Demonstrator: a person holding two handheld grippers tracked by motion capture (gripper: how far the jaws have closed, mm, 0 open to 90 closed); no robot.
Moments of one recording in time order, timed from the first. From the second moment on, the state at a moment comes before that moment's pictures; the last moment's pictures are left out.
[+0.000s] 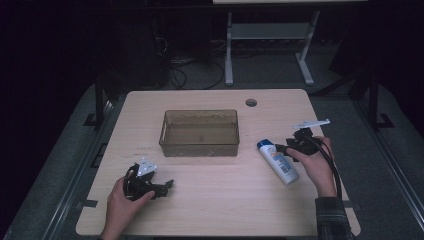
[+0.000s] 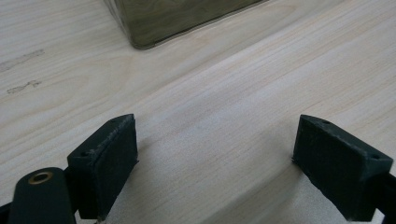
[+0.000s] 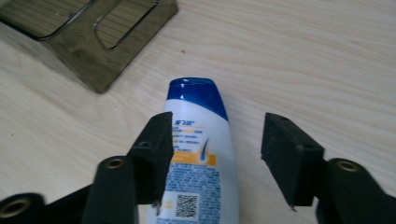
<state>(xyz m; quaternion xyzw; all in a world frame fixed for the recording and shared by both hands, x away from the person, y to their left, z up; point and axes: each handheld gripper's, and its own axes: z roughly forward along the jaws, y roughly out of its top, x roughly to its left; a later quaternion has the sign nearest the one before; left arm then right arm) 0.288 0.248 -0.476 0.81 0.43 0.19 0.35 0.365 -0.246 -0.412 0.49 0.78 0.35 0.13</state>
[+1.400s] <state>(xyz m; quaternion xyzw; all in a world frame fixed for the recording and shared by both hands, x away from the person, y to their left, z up) 0.288 0.248 -0.475 0.81 0.43 0.19 0.34 0.412 -0.196 -0.437 0.49 0.85 0.20 0.06</state>
